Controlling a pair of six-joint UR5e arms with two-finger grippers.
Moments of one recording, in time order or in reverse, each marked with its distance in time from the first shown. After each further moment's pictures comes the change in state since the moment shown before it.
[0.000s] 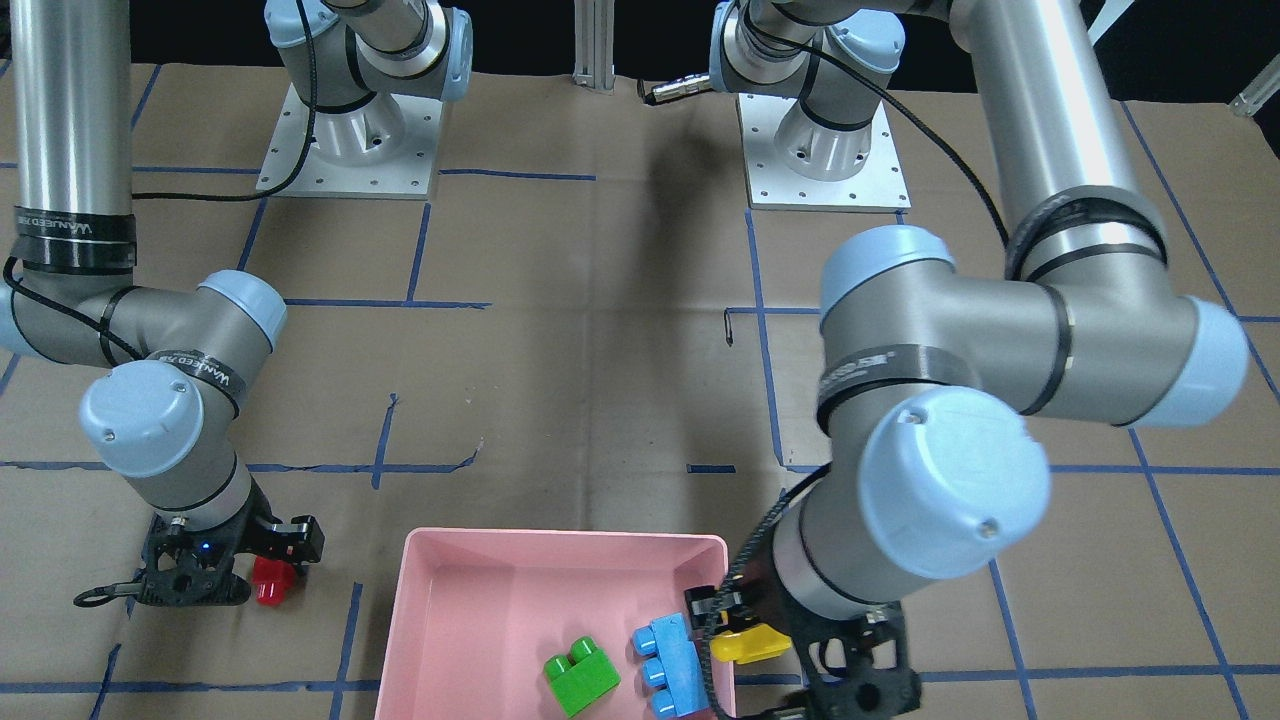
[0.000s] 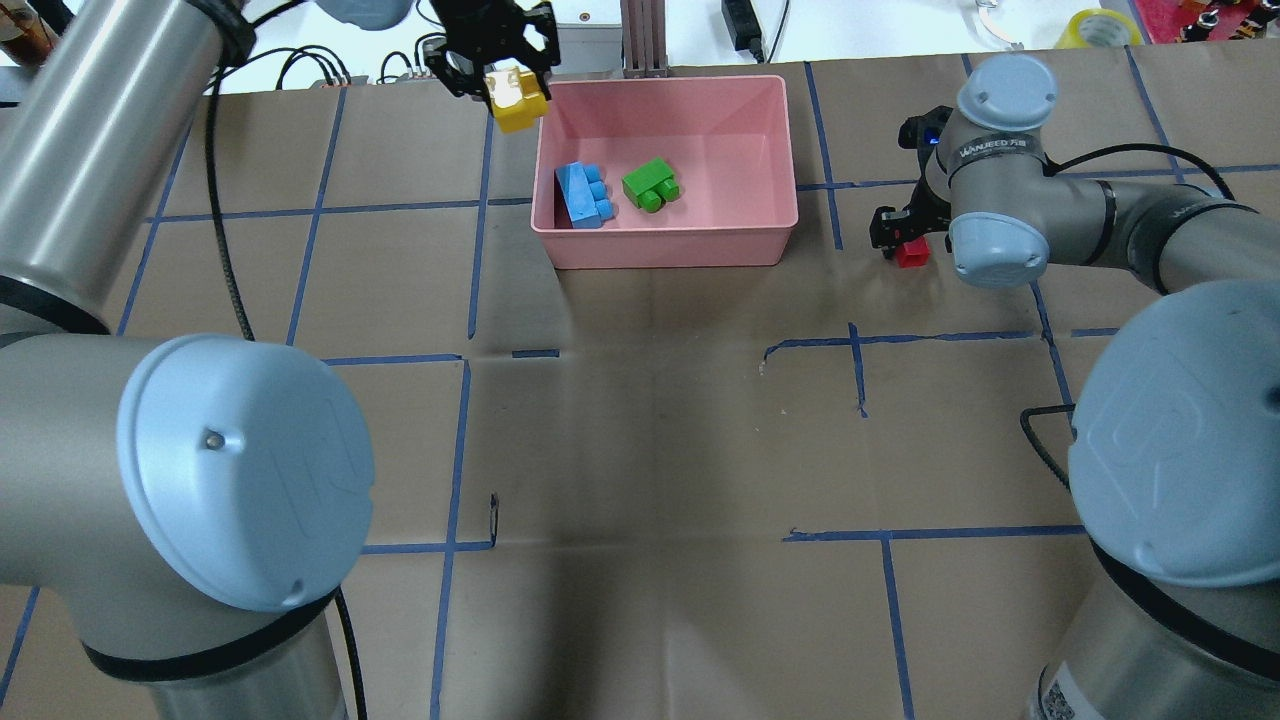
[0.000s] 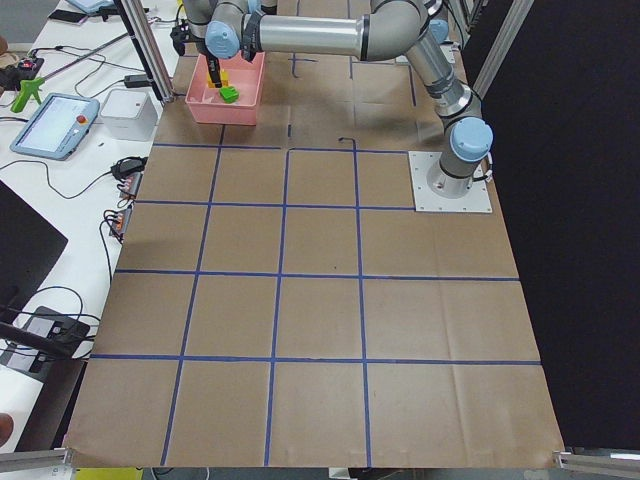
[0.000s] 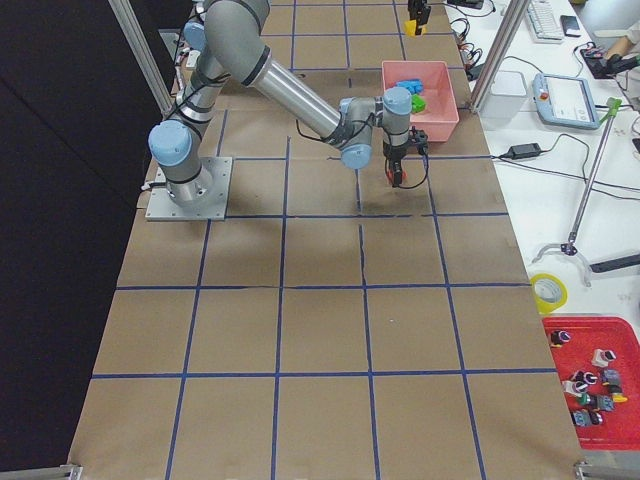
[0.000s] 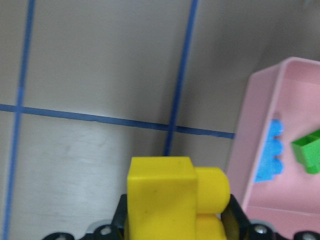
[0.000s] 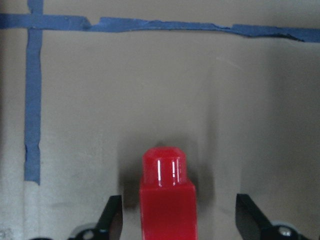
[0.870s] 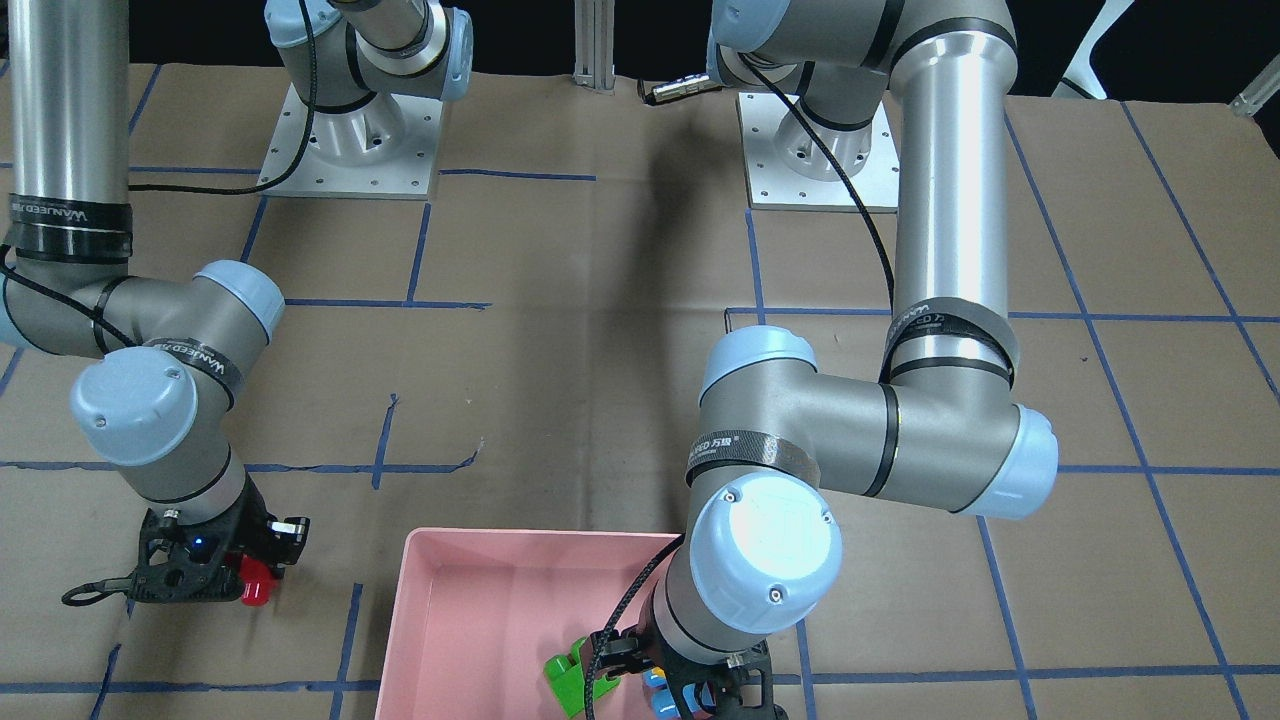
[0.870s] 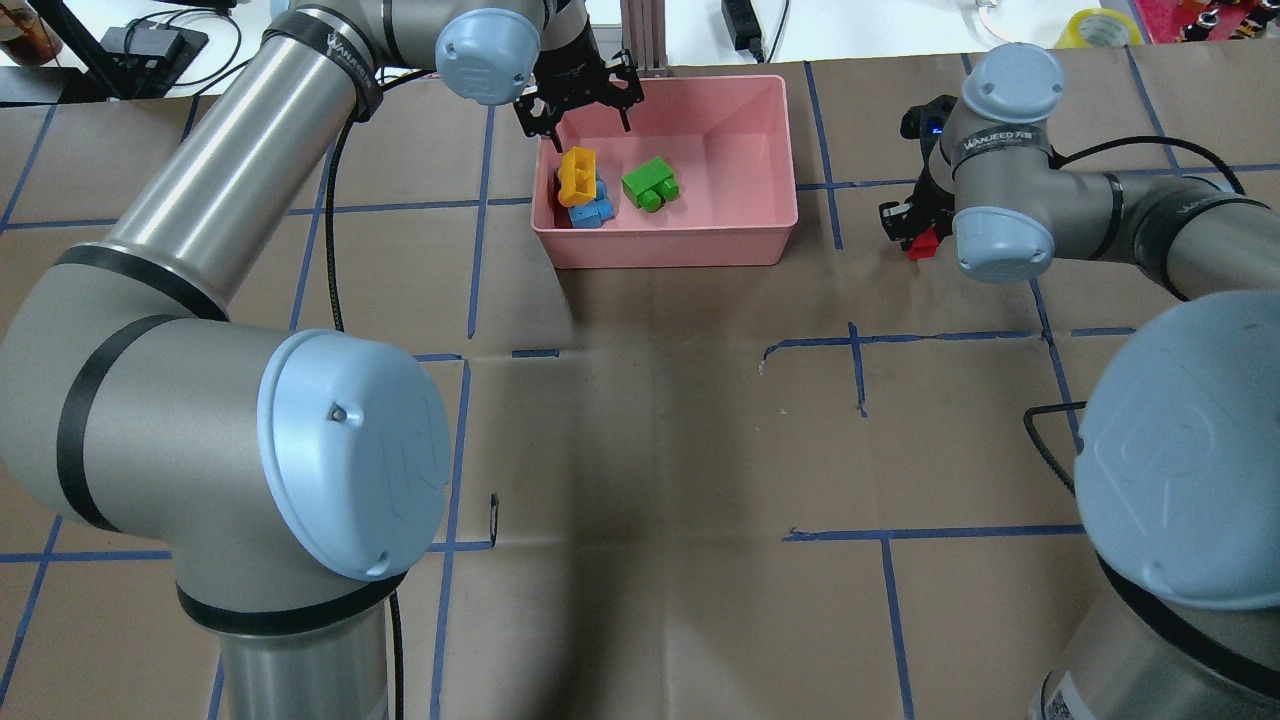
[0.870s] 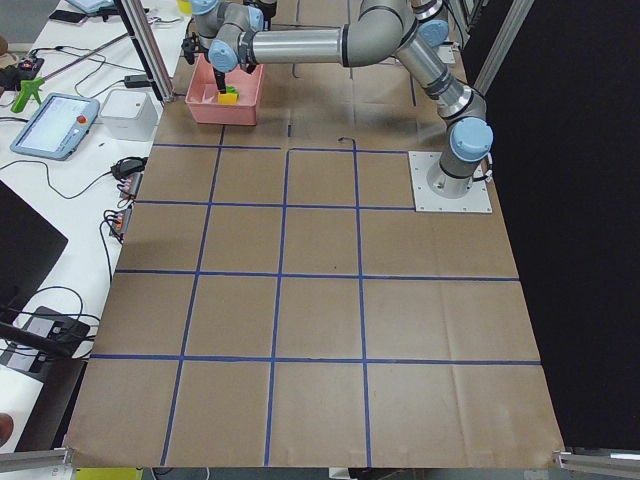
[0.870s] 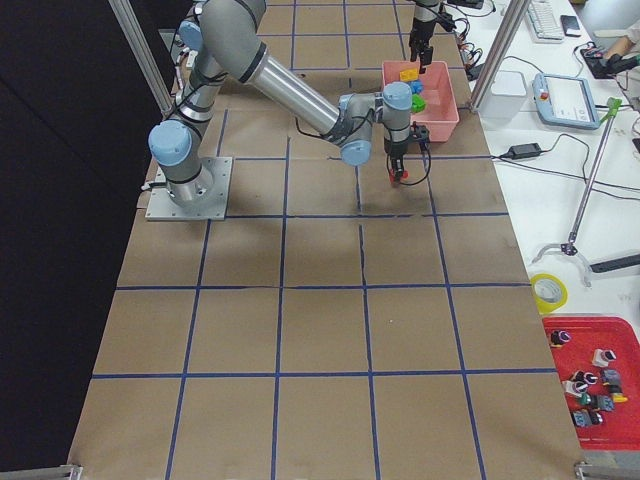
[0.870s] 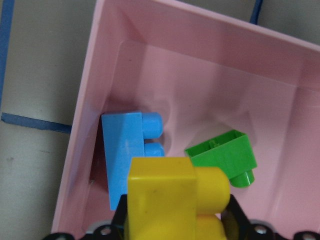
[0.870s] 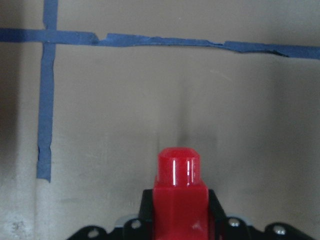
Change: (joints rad) left arm -0.048 -0.075 -0.008 0.129 0.049 -0.047; right arm 0.000 -0.038 -0.001 0.008 0.004 -0.015
